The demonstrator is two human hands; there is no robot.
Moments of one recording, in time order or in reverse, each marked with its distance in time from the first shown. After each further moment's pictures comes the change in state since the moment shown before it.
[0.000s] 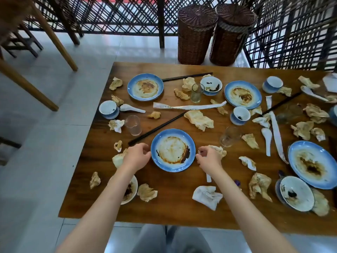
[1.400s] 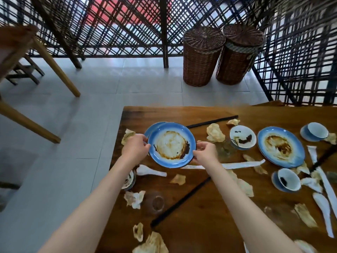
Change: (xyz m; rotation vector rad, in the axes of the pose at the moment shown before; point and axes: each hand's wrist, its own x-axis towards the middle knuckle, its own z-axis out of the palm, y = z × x) left_hand 0.218 0.050 -0.165 0.073 0.136 0.079; right_hand 0.181 -0.207 0.044 0.353 0.058 0.143
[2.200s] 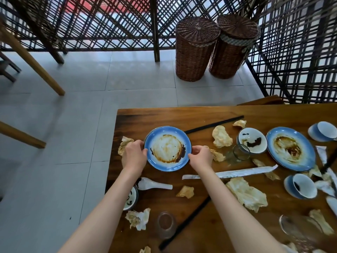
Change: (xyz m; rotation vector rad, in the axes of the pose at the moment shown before) left_hand 0.050 -0.029 0.034 -0.038 0.124 -0.028; right_hand 0.029 -0.001 0.054 -0.190 0.188 -0.043
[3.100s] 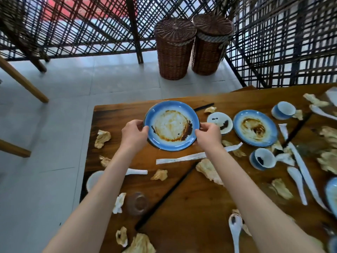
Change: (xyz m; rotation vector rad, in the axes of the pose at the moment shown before) left_hand -0.049 0.097 -0.013 -0.312 -0.021 0.076; right_hand -0.016 0.001 -0.117 0.262 0.076 -0.057
